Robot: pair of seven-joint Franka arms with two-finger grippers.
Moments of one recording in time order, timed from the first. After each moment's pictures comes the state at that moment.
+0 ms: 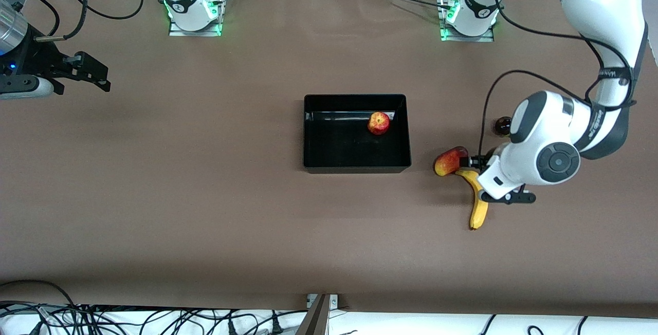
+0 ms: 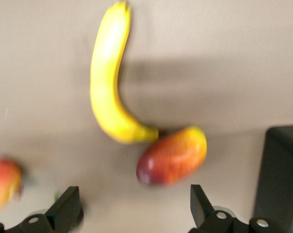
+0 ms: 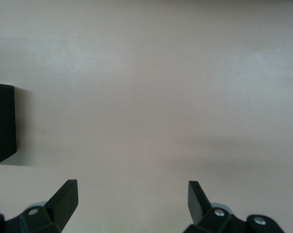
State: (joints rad) left arm 0.19 0.63 -0.43 -1.51 0.25 1.86 -0.20; right arm 0.19 0.00 -0.11 -1.58 0.00 1.59 0.00
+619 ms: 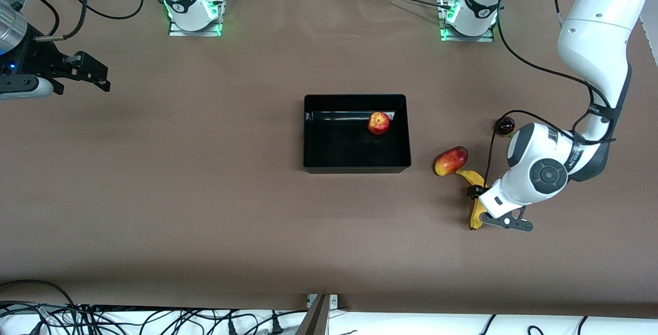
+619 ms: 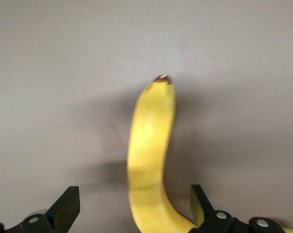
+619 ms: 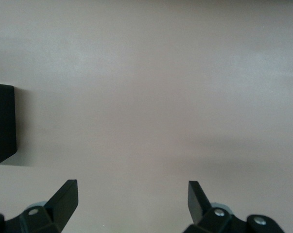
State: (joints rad) left arm 0.24 0.80 -0.38 -1.52 0.43 2.18 -0.12; right arm 0.19 0.00 -0.11 -1.58 0.00 1.59 0.00
